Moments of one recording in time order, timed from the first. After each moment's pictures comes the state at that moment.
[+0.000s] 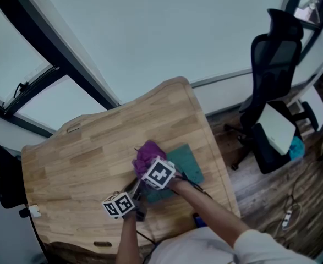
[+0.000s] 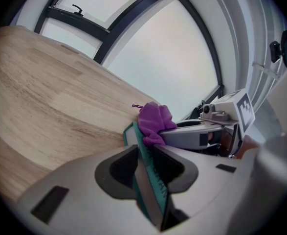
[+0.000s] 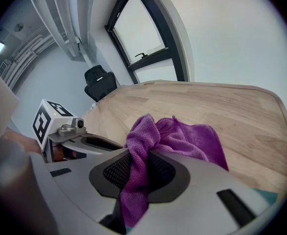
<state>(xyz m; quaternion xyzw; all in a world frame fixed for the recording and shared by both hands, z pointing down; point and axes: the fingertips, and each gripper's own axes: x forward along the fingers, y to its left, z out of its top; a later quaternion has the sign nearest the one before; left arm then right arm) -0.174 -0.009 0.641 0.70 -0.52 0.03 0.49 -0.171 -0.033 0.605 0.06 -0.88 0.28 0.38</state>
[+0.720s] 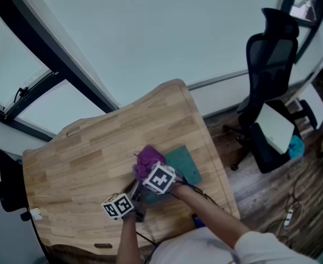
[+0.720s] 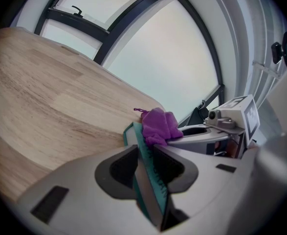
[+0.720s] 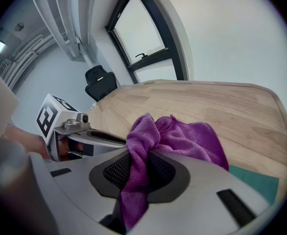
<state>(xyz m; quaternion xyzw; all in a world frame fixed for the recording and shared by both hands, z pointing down) -0.178 -0.009 0.644 0.69 -0.53 0.04 0.49 -0.161 -0.018 0.607 0.06 -0.88 0.28 0.38</state>
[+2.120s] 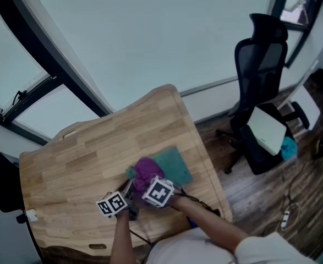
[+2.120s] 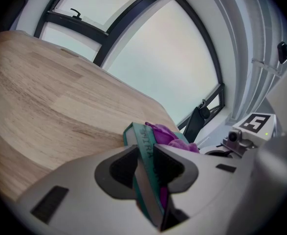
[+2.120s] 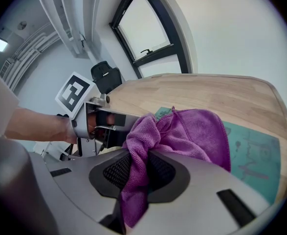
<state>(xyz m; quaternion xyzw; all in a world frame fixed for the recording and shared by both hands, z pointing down) -0.172 -0.015 0.636 0.70 -0.53 0.04 0.47 -0.131 0.041 0.610 0.05 -0.88 0.28 0.39</state>
